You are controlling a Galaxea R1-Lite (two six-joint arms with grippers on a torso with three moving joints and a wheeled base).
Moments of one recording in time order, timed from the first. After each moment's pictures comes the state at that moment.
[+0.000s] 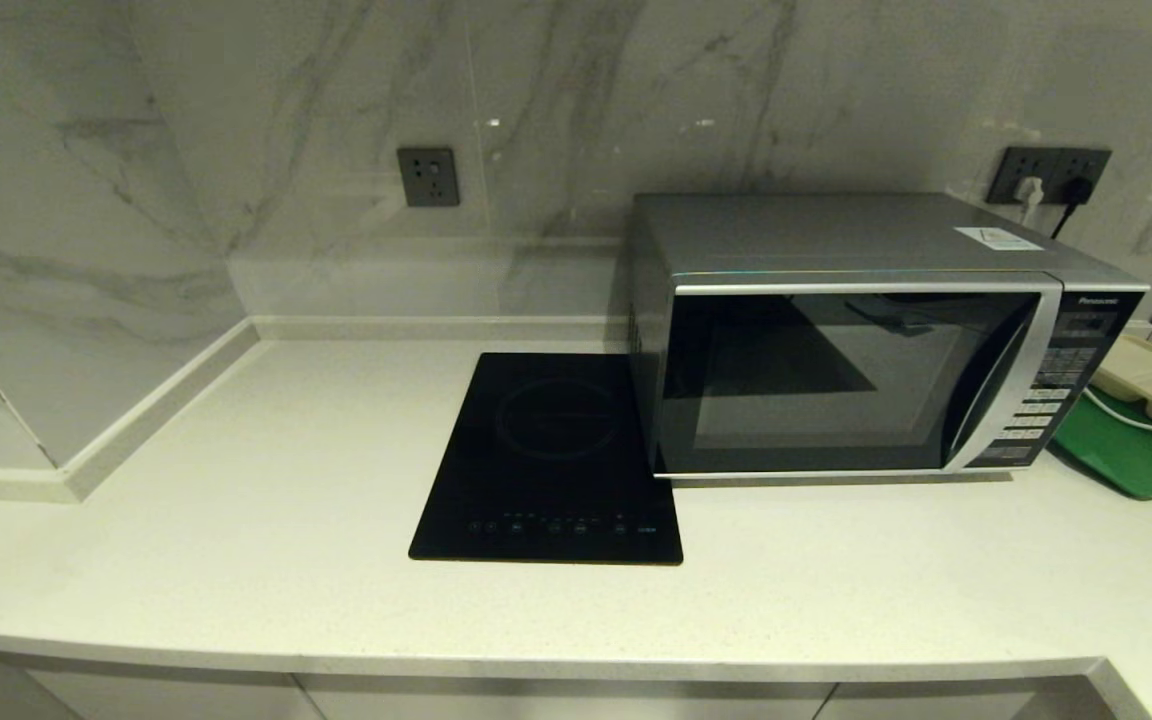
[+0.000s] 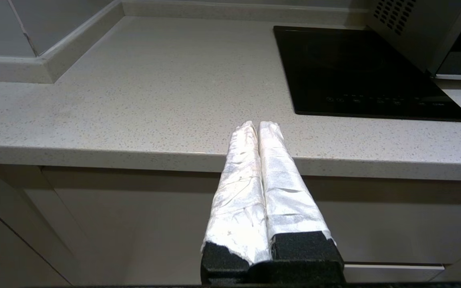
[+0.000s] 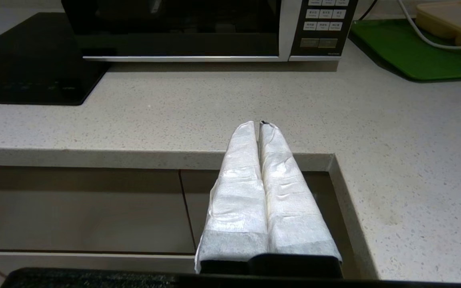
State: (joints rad) left arm 0.00 0.00 0.00 -0.01 0.01 -0.05; right arm 0.00 0.00 0.00 0.00 -0.03 0.04
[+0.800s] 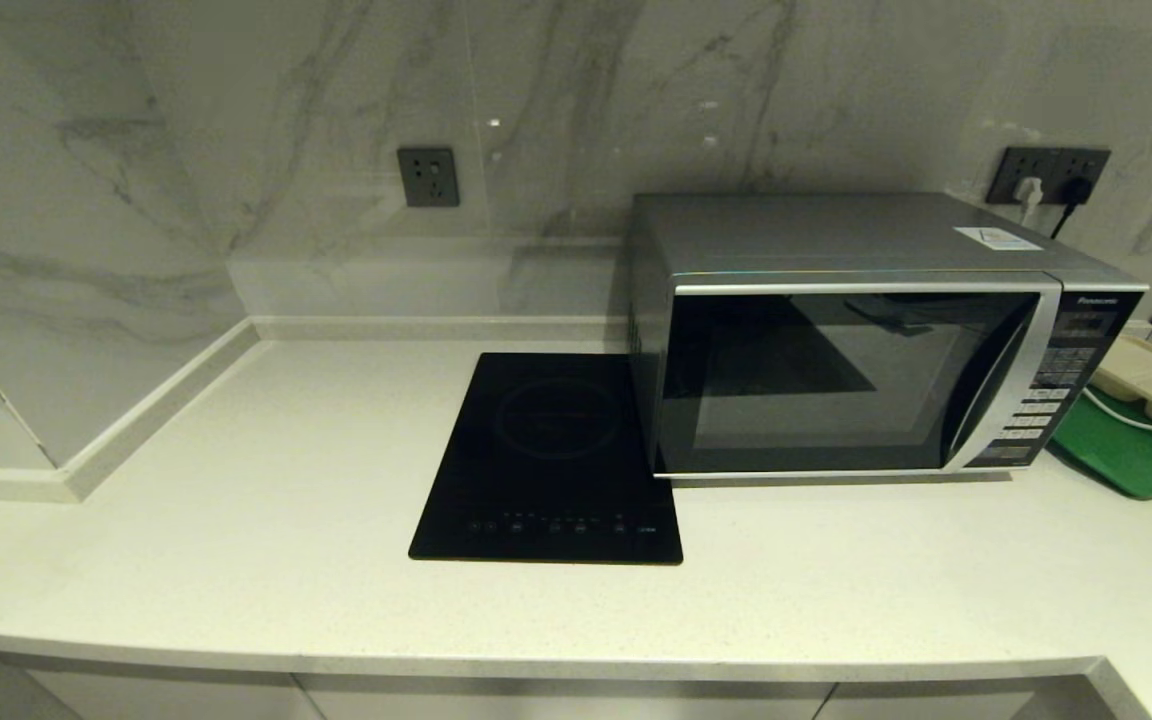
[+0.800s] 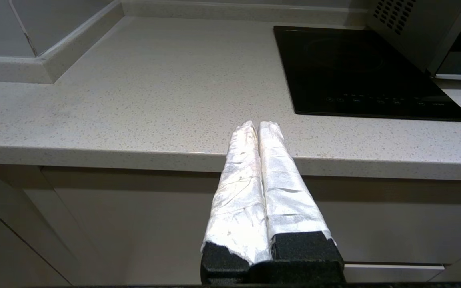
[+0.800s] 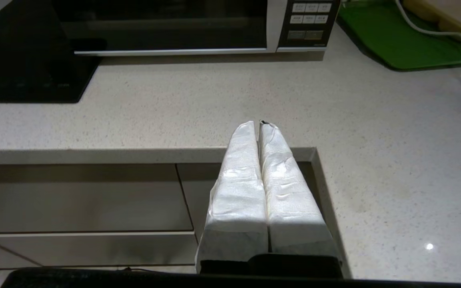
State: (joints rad) left arm 0.00 0.00 0.00 -0.01 0.01 -0.05; right arm 0.00 0.22 -0.31 0.22 -0.07 0.03
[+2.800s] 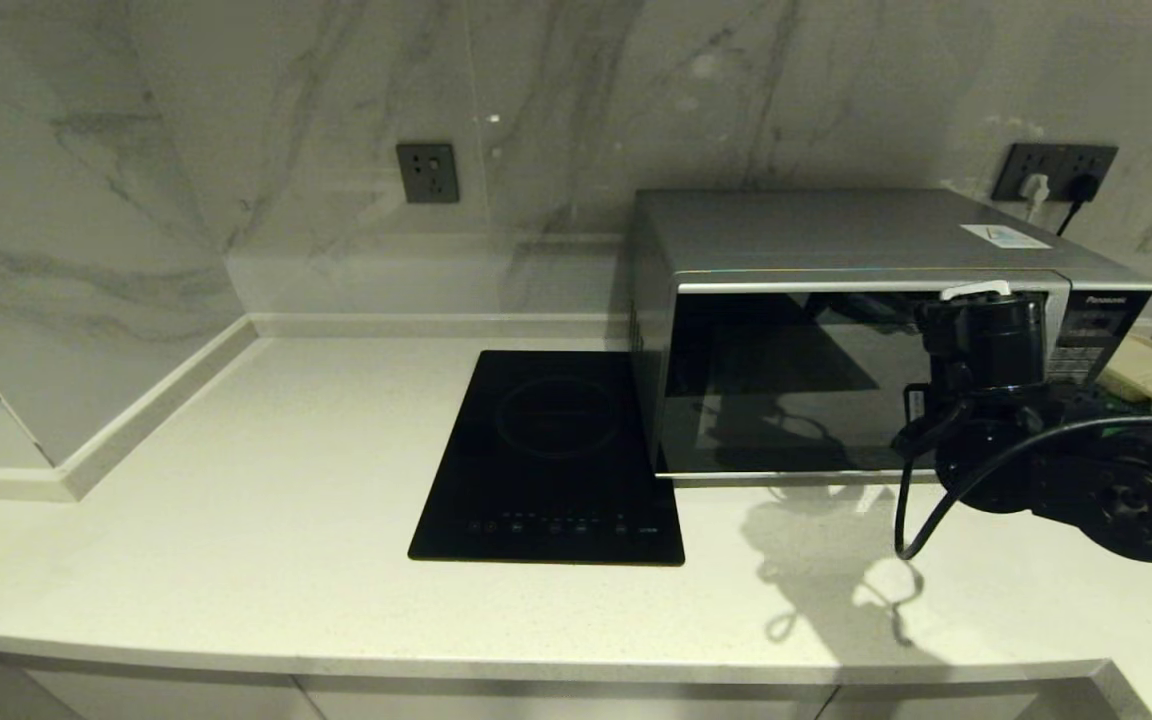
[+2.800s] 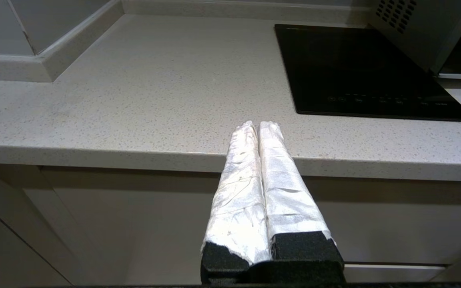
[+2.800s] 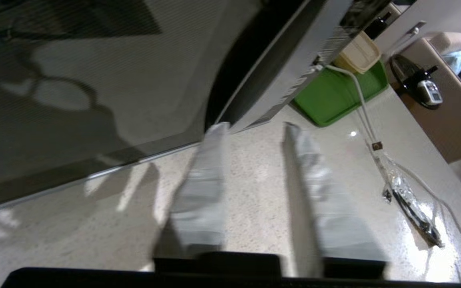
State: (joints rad) left arm 0.00 0.00 0.00 -0.01 0.01 -0.05; right arm 0.35 1.80 -0.95 -0.43 -1.00 -0.01
